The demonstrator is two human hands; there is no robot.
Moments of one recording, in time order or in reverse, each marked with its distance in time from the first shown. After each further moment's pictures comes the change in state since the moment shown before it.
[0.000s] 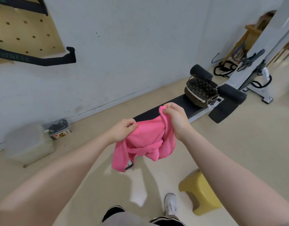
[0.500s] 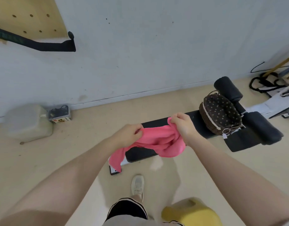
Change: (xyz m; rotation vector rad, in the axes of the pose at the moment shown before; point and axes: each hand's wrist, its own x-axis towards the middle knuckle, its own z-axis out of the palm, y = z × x) left_hand 0.203 0.040 0.050 0.154 0.068 -0.170; right_hand 0.264 0.012 -0.101 -0.343 -0.195 0.093
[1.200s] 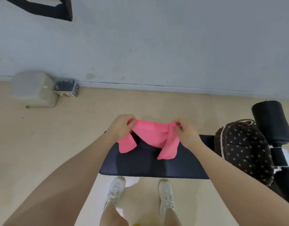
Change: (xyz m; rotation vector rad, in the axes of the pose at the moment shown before) left_hand 0.225 -0.028 0.049 -0.123 0.326 -0.420; right_hand 0.274 0.070 -0.065 -0.609 -0.388 -0.225
